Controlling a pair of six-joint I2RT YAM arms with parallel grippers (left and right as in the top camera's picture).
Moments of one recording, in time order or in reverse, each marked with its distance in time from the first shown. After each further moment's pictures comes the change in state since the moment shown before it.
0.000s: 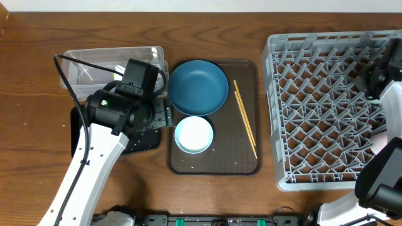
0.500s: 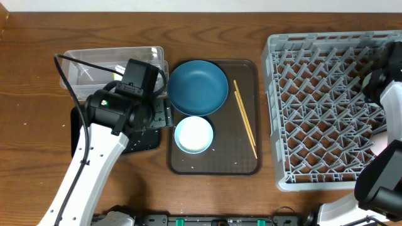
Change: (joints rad) left arm 0.000 0.000 0.000 0.000 0.000 0.000; right arm 0.002 -0.014 0.005 -0.109 0.305 0.243
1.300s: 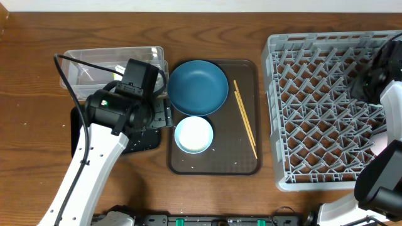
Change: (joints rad) left arm 0.000 0.000 0.000 0.000 0.000 0.000; right arm 0.004 0.000 0.006 -0.021 -0.291 -0.393
